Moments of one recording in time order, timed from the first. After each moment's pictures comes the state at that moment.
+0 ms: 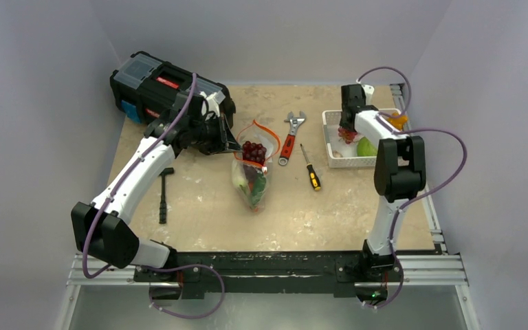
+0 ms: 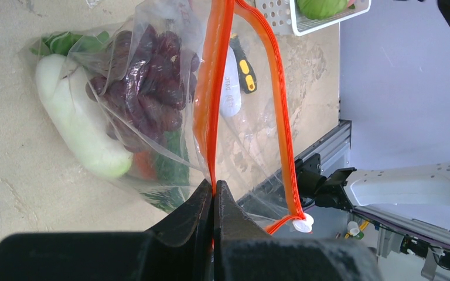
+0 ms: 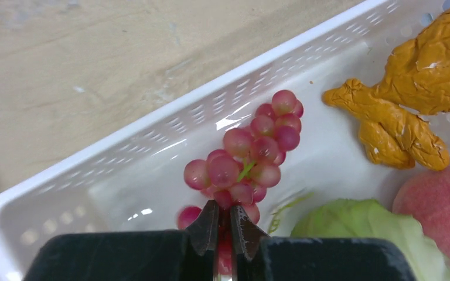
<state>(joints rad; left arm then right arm) -0.35 1.41 1.33 -0.70 0.49 -0.57 0.11 2.04 1.53 -0.39 0.48 0.38</state>
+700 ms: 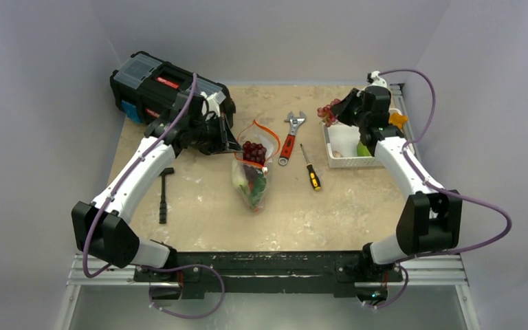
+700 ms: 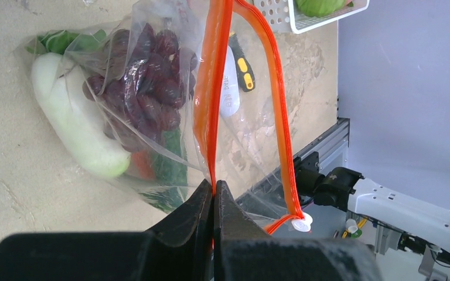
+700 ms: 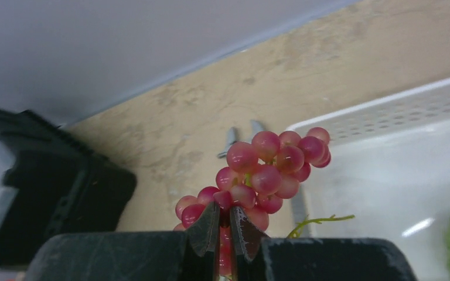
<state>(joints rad) -0.35 1.41 1.33 -0.70 0.50 -0.57 0.12 1.47 1.15 -0.08 -0.02 0.55</state>
